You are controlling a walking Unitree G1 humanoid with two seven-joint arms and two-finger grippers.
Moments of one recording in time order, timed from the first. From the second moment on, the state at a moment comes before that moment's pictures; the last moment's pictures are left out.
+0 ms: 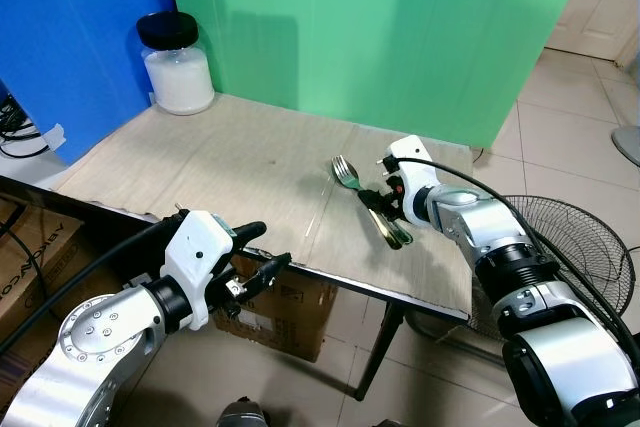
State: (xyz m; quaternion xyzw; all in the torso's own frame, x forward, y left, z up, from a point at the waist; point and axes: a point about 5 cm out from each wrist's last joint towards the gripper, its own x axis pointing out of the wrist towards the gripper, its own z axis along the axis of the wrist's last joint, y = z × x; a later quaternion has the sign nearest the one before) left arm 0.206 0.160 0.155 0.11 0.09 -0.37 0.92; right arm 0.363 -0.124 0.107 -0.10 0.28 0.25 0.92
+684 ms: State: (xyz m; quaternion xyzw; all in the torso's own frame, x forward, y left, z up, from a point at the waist) left arm 0.206 0.160 0.155 0.11 0.09 -0.37 0.92; right arm 0.364 -0.126 0.102 -0.10 0.28 0.25 0.92
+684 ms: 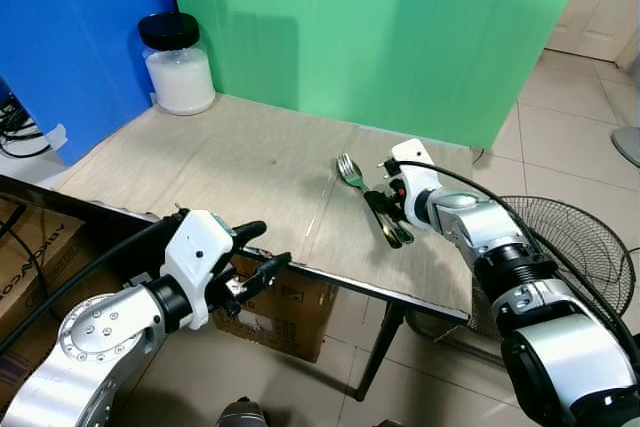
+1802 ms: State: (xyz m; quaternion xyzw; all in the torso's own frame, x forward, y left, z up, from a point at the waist) left arm 0.206 0.161 0.155 0.11 0.09 -0.37 0.92; right arm 0.359 -0.122 0.098 -0.07 0.31 0.28 0.90
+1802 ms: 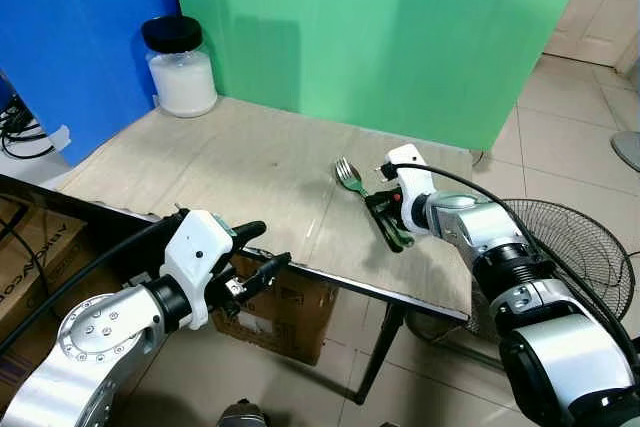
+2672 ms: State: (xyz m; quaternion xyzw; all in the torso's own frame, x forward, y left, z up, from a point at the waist) left arm 0.212 0.156 0.161 0.11 0.06 -0.34 0.93; right arm 0.335 -0.122 0.169 0.07 0.06 0.29 0.95
